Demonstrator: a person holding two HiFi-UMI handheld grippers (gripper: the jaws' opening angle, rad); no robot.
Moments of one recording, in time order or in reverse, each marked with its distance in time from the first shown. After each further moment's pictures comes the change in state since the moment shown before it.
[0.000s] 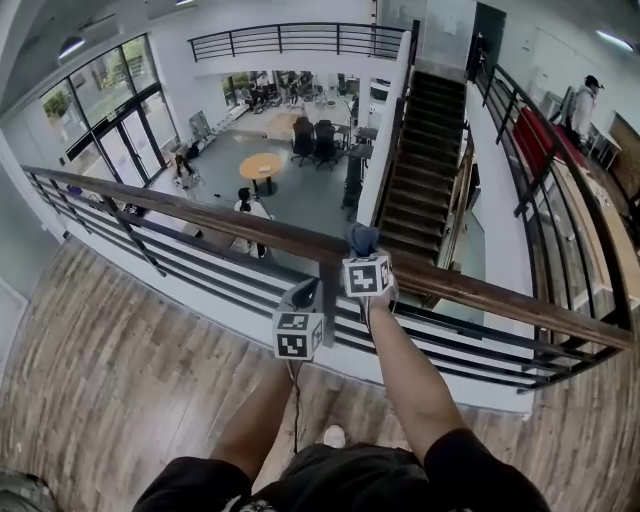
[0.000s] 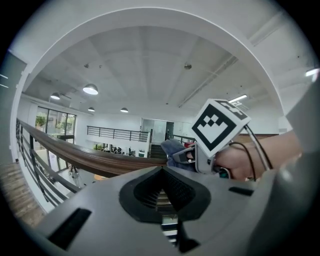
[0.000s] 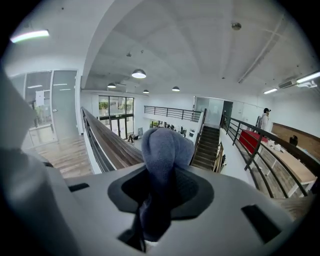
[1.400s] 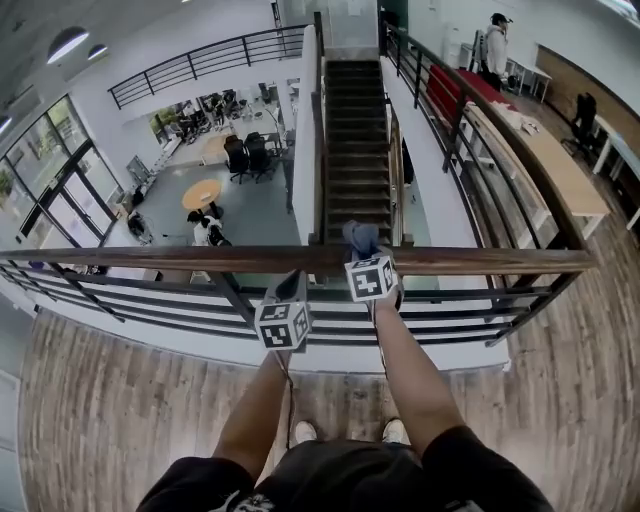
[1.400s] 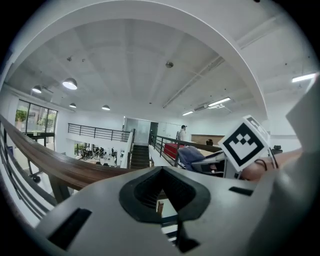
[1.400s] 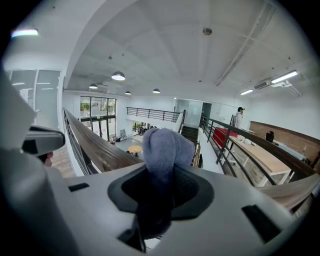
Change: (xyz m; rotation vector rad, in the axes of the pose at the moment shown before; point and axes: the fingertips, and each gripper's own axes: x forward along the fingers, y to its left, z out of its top) left arm 0.080 -0.317 0.002 0.027 -0.014 -0.172; right arm -0.162 -0.335 -0.148 0.077 -0.015 -0.191
